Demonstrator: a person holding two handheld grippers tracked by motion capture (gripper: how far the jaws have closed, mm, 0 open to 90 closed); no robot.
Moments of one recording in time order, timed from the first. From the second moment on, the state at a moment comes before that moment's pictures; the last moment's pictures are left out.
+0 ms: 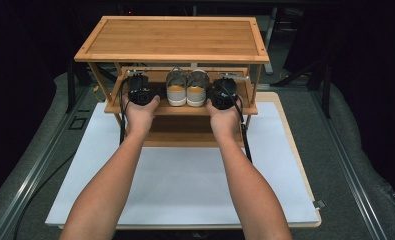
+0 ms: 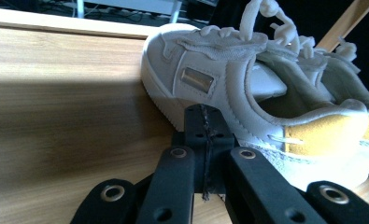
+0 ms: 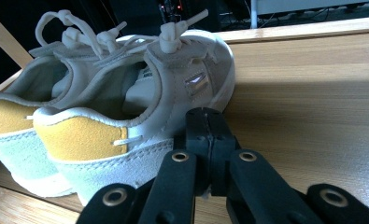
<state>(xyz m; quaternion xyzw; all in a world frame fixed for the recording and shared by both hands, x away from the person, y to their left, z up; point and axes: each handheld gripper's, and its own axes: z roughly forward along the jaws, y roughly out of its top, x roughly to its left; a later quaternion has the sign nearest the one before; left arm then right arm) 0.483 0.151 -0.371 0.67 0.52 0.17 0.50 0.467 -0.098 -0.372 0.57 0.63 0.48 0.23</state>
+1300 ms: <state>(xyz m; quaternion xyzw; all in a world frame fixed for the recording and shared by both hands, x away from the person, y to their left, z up) 0.461 0.166 -0.369 0.66 0.51 0.17 0.52 0.444 -0.101 -0.368 0.54 0.64 0.48 0.25</state>
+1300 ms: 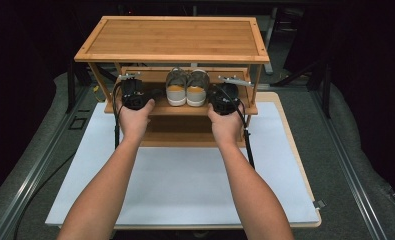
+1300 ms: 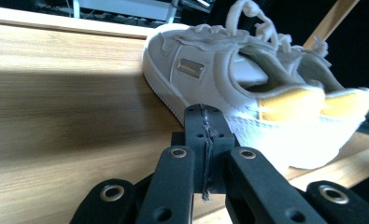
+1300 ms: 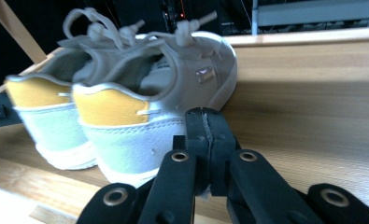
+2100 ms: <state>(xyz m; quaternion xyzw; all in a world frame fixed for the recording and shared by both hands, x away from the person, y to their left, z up) 0.378 0.178 -0.366 0.72 0.41 0.15 0.54 0.360 -0.127 -0.355 0.45 0.70 0.46 0.30</state>
